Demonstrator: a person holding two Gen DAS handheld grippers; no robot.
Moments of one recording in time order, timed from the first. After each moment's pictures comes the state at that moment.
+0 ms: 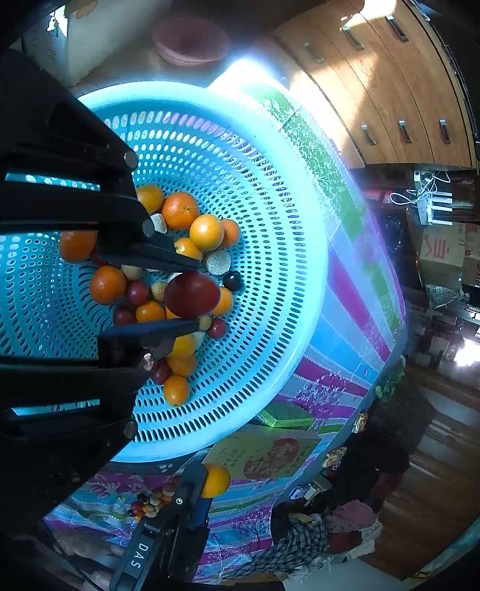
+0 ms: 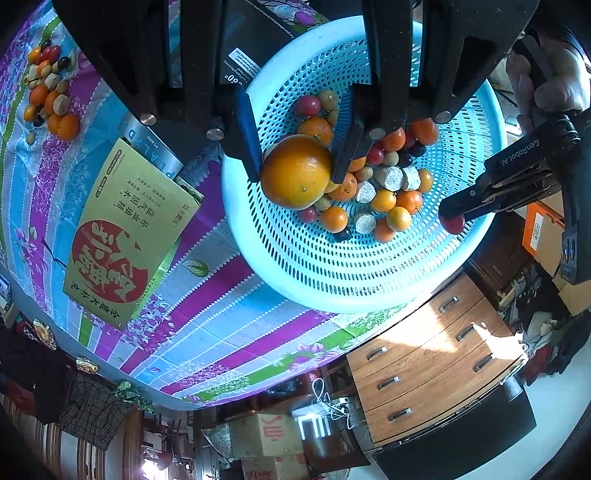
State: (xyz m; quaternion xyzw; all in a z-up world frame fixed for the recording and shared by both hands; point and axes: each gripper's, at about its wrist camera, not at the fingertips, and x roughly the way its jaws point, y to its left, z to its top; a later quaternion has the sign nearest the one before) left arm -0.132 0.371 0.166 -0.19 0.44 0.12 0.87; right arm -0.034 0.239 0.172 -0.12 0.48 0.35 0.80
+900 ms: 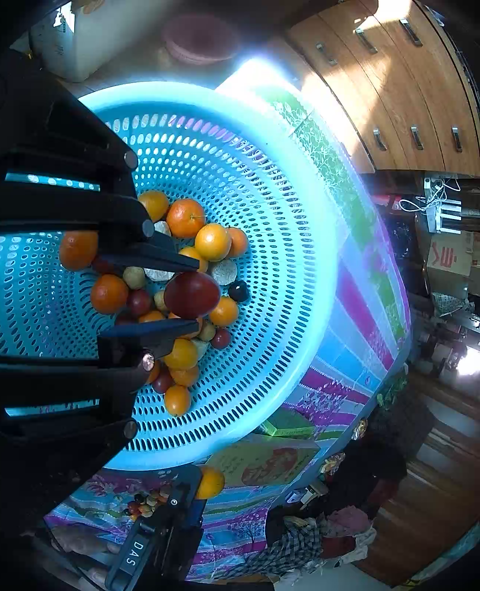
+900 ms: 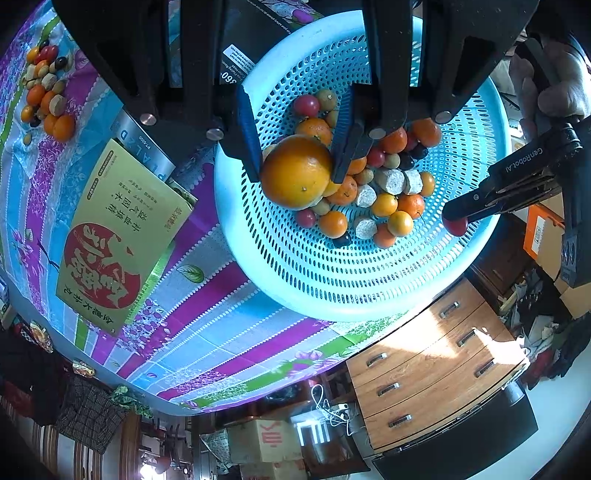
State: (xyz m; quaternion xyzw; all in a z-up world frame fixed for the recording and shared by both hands) left arm -0.132 0.383 0.157 -0.21 0.44 0.12 0.86; right arm -0.033 0.247 0.162 -0.12 0.49 0.35 0.79
